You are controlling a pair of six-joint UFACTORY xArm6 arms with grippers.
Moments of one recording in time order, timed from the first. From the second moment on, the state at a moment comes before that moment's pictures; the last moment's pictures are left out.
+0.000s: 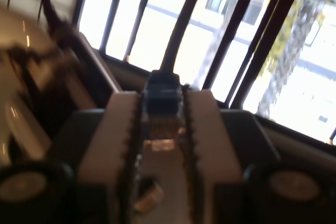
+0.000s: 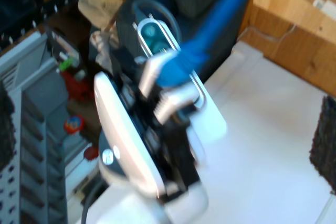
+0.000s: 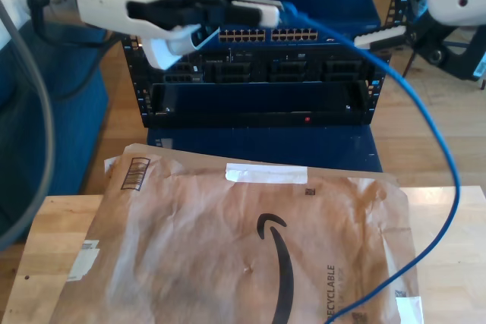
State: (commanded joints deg) left arm 8.2 -8.3 -67.8 -87.6 117.2 -98.7; right arm 15.3 -47.2 -65.0 33.5 67.0 94.6
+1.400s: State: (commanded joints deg) left arm 11.6 -4.7 -67.7 -96.1 125.1 -111.5; right arm 24.1 -49.3 -52.3 38.5 38.7 86.8
